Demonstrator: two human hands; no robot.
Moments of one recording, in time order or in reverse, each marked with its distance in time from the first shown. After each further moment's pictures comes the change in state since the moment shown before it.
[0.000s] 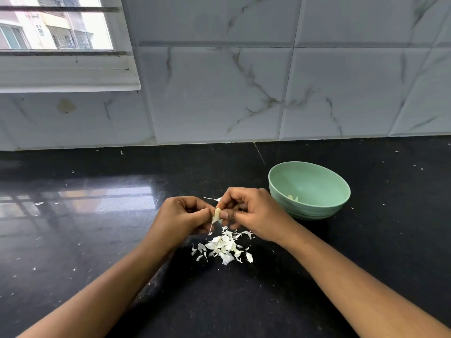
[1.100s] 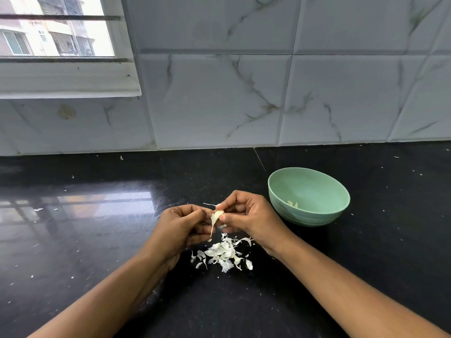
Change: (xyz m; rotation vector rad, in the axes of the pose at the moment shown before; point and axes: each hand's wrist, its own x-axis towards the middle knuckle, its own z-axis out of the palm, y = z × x) left_hand 0.002 0.002 0.007 -0.316 0.013 -0.182; right_hand 0.001 0.000 0.013 0.462 0.092 0.175
